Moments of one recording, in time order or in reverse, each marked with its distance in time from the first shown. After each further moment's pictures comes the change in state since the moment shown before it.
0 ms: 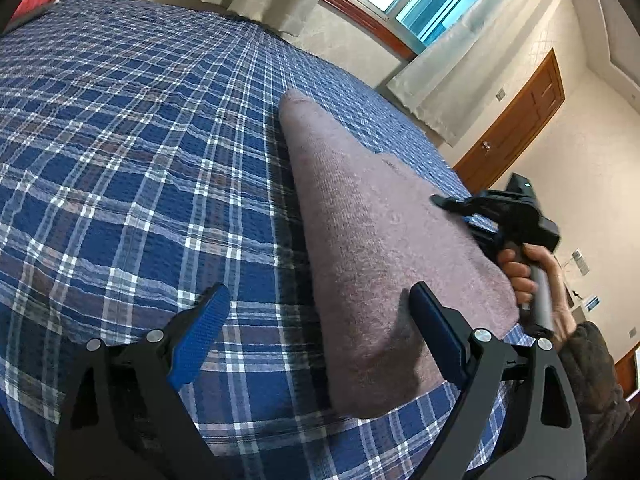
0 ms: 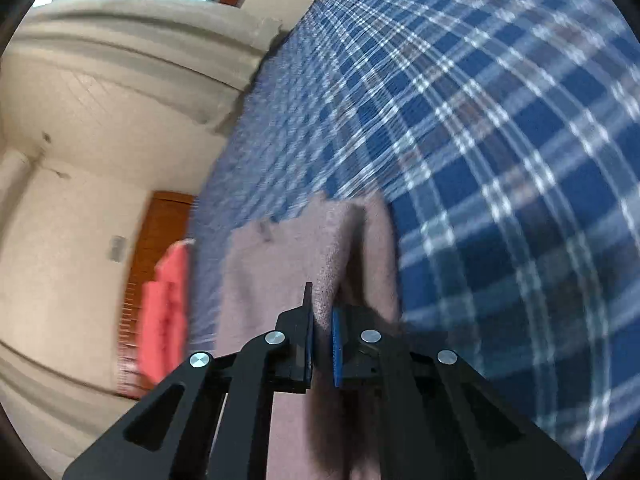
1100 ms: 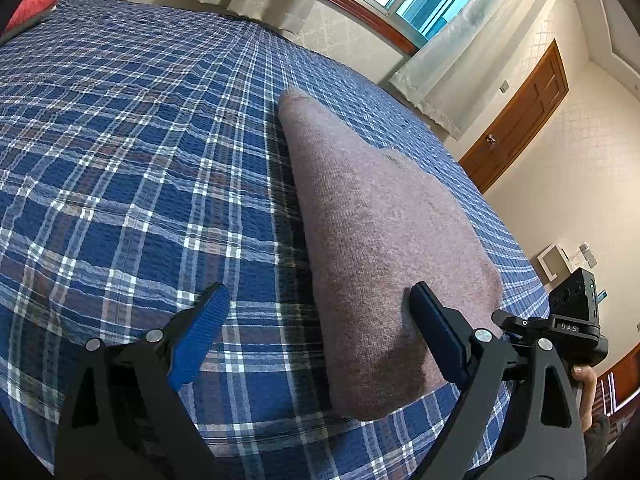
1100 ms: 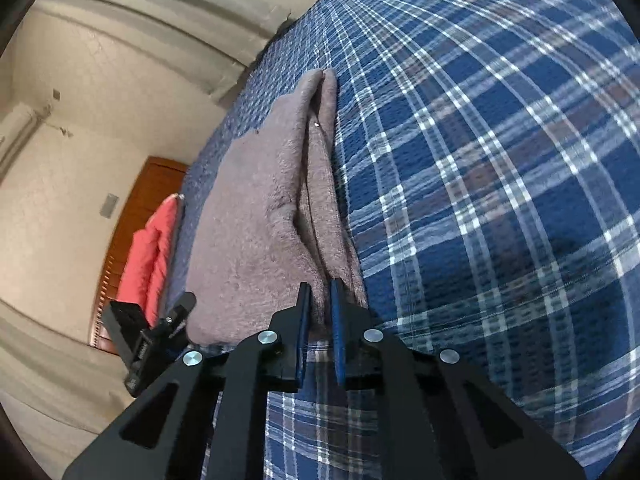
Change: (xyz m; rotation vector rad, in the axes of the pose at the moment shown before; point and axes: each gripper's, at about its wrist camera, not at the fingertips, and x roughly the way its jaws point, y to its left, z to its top) left arm -0.002 0.002 0.000 0.022 0.012 0.027; right arm -0.093 -0.047 -0.153 -0.057 -0.002 0.030
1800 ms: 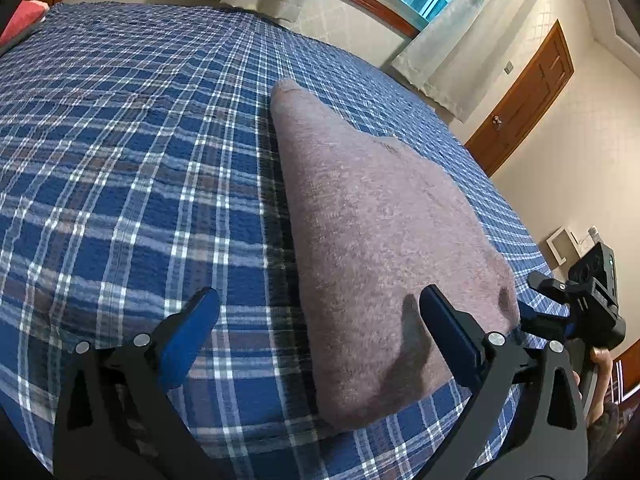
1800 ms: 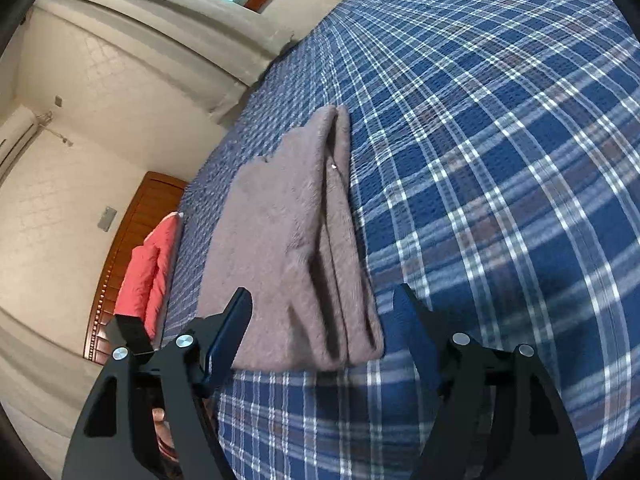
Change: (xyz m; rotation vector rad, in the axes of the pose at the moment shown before) left arm 0.007 -0.007 0.014 0.041 0.063 0.033; right arm -0.015 0.021 0.011 -0.049 -0.060 -0.064
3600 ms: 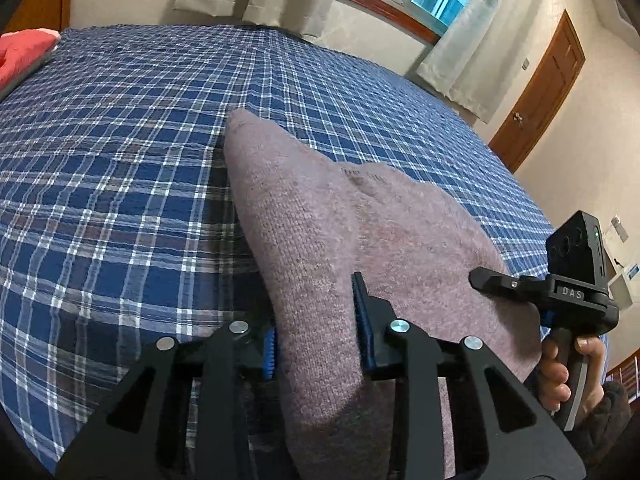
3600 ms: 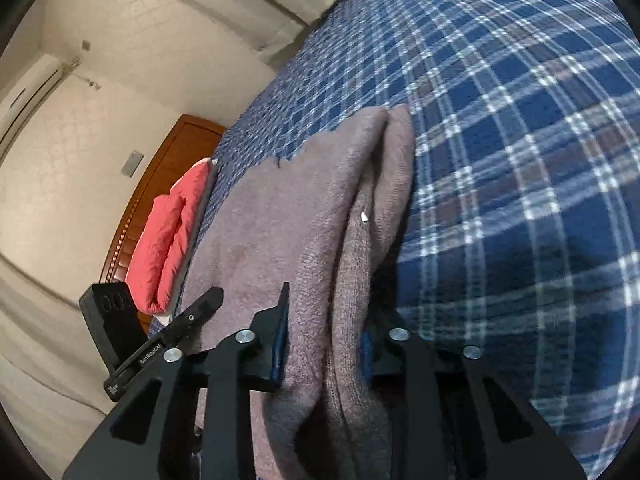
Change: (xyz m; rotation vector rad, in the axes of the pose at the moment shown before) left arm -0.033 0.056 0.040 0.053 -0.014 0.106; right arm 0.156 0.094 0.008 -0.105 0.141 0.138
